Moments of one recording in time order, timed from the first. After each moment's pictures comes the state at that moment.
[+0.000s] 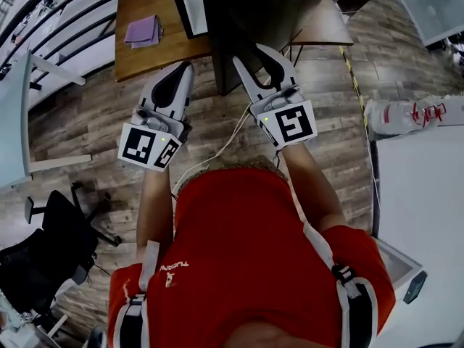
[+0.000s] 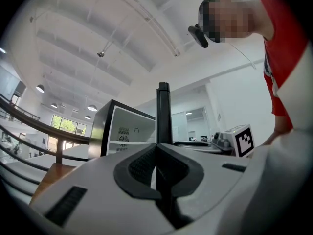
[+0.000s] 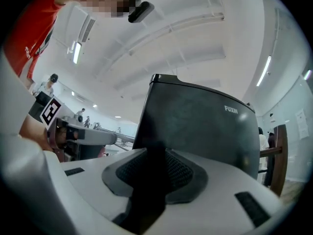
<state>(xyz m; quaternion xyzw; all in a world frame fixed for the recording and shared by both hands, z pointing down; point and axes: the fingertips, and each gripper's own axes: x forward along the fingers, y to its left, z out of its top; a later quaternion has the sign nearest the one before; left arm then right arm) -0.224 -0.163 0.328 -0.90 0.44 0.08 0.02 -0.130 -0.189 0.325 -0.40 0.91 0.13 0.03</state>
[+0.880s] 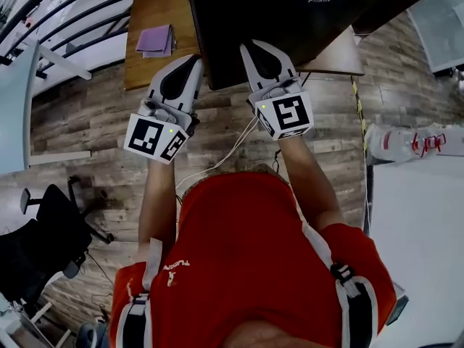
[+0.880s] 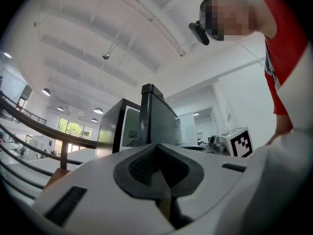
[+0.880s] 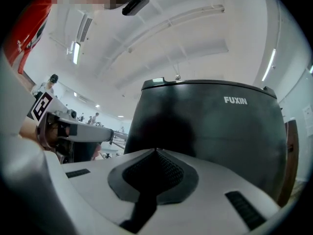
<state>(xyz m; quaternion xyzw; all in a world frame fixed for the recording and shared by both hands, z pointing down) -0.240 -0.238 0.310 -0.88 0.47 0.09 0.03 -0.163 -0.283 0.315 -0.38 0.92 0.12 0.02</state>
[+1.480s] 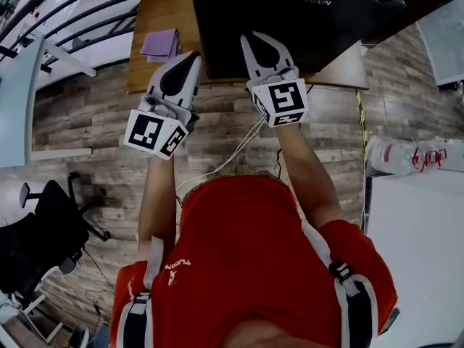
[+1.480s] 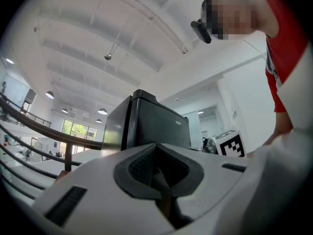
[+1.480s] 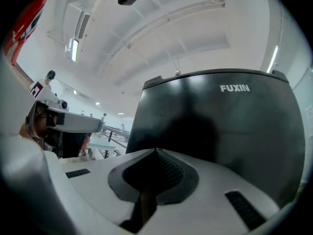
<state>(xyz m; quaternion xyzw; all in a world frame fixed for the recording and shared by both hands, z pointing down) -0.249 -0.272 0.310 -0.87 0.49 0.08 0.03 -0.174 -0.344 0.326 -0.38 0.92 0.11 0.01</state>
